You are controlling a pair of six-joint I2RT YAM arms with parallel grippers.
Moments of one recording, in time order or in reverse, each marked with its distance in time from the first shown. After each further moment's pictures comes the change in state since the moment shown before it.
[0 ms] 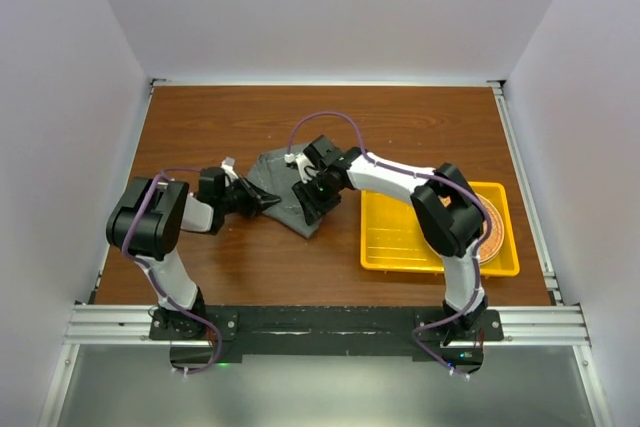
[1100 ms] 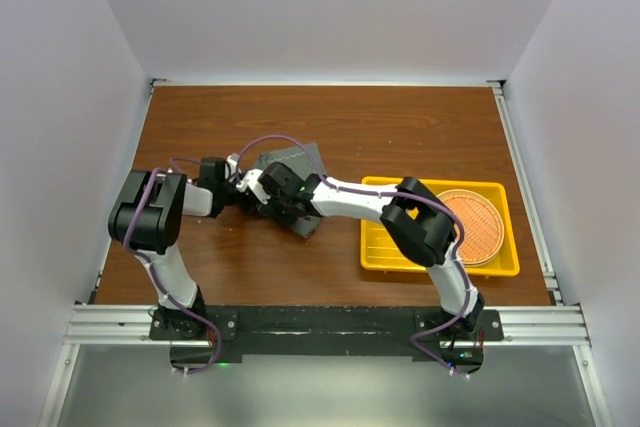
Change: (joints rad) left arm 0.032 0.048 0.157 -0.282 0.127 0.107; right arm 0.248 0.102 0.092 0.214 0.386 -0.238
